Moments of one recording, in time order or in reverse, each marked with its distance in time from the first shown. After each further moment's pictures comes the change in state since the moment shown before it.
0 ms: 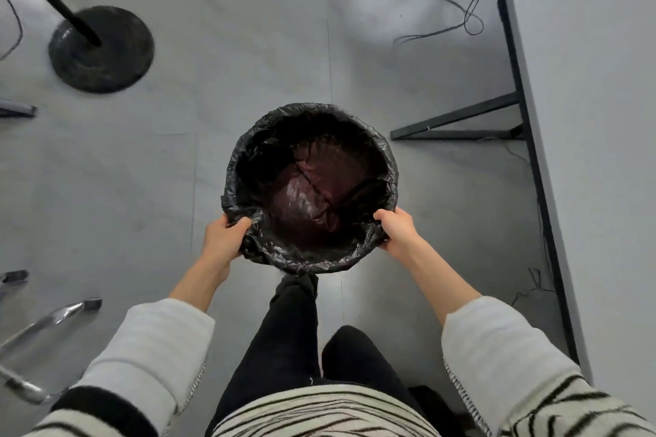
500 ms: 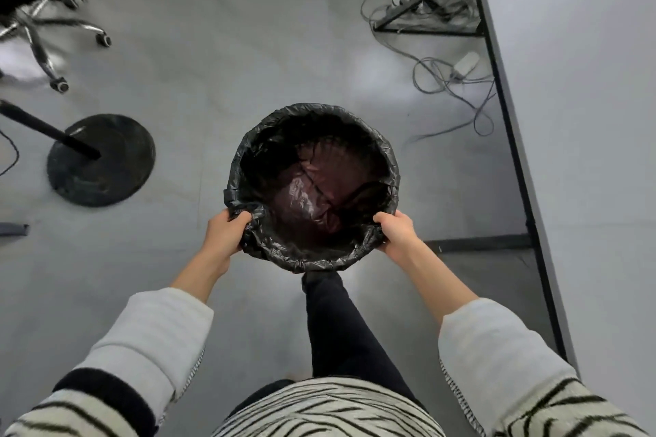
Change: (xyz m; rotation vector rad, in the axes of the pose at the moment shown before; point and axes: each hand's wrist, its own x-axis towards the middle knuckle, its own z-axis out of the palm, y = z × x) left_hand 0.245 0.370 0.076 -0.037 0.013 0.058; right_hand 0.168 -0.386 0.134 0.018 -0.025 -0.066
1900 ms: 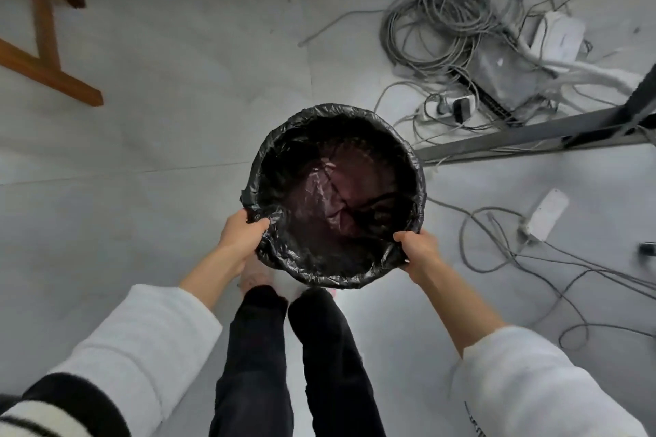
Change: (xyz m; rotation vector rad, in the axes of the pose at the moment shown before) left_hand 0.841 0.612 0.376 0.304 -0.137 -0.191; right_hand 0.751 -0.693 0.272 0.002 0.248 0.247
